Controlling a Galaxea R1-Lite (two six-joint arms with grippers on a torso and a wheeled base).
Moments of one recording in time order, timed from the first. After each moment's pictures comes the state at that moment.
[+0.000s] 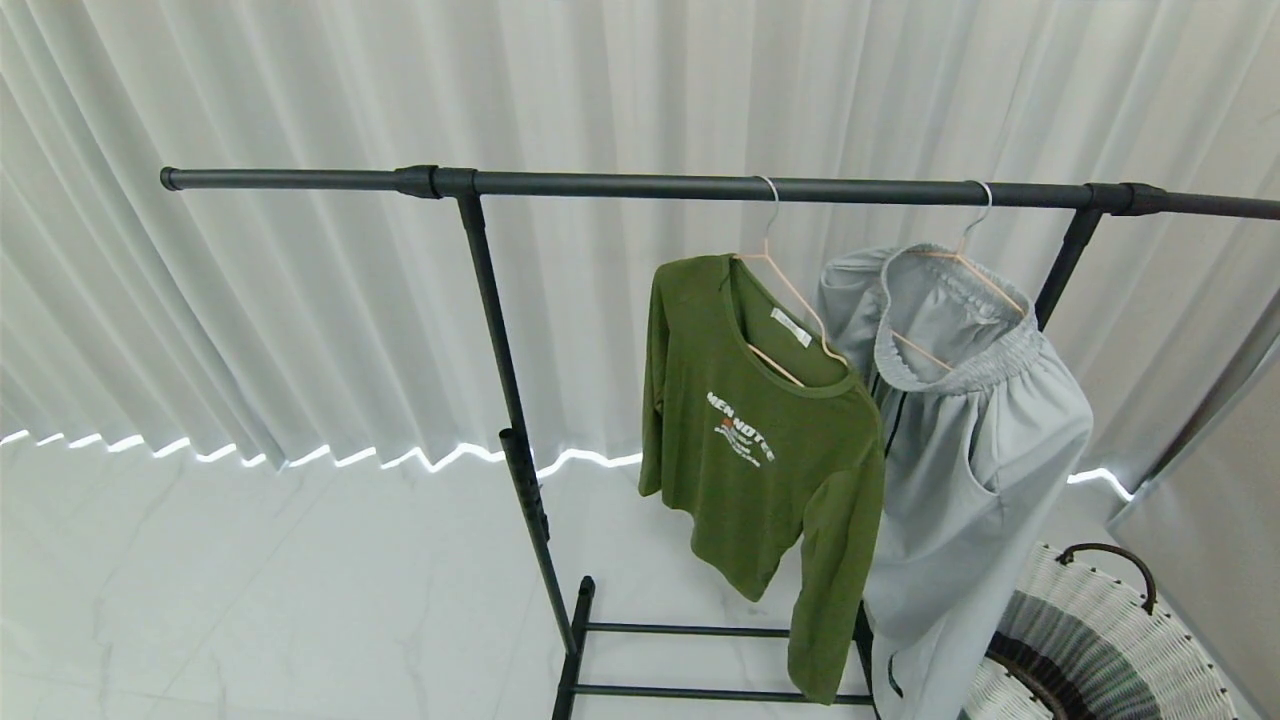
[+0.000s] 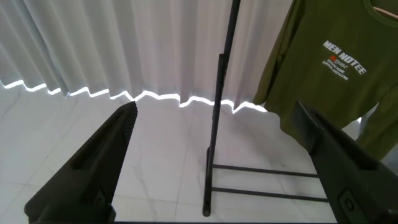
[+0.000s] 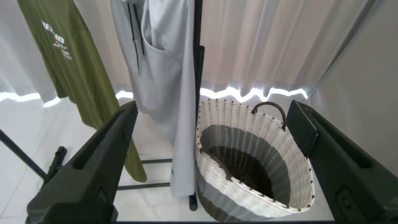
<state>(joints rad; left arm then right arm) 0.00 0.00 0.00 0.00 0.00 0.00 0.00 0.00 0.00 -0.02 -0.05 0.02</state>
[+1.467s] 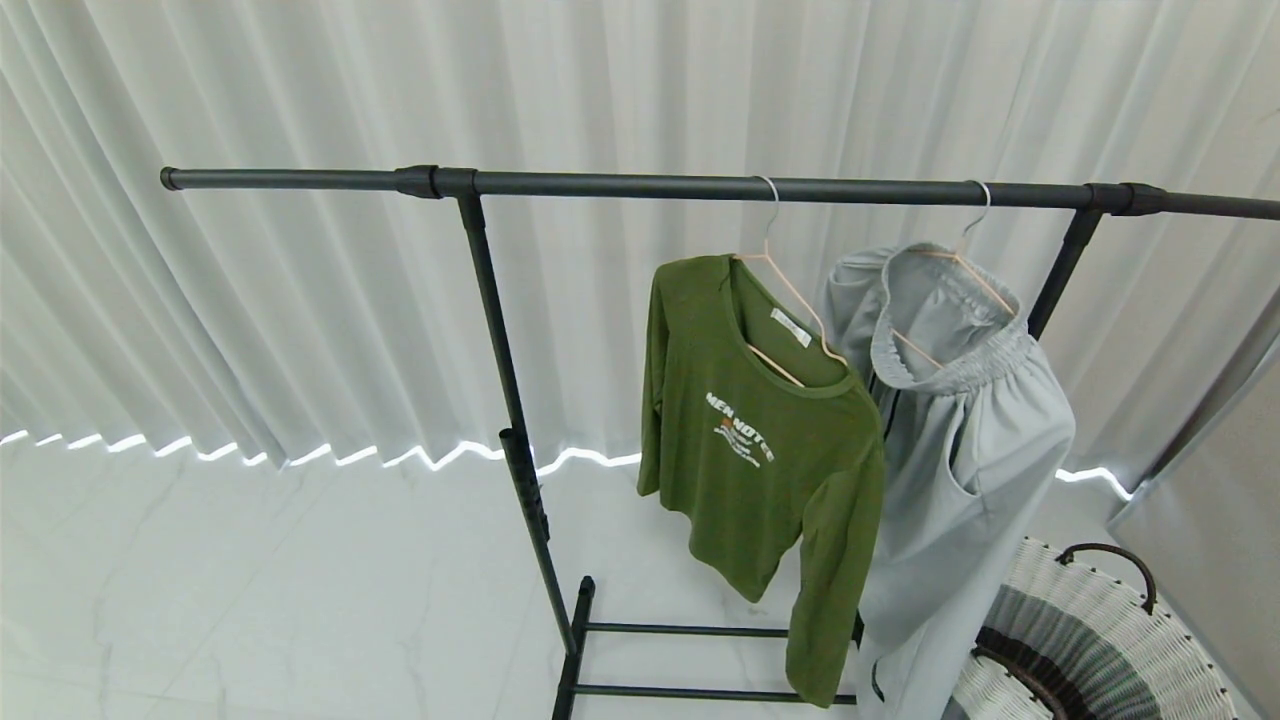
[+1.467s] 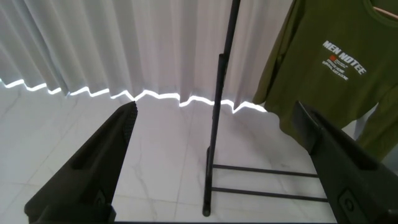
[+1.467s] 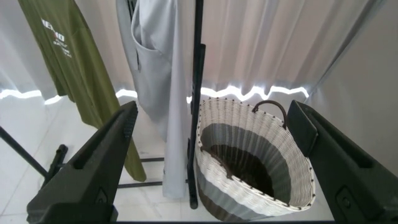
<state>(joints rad) 0.00 0.00 0.00 0.00 0.00 0.00 0.00 0.00 0.00 -0.01 -0.05 0.02</state>
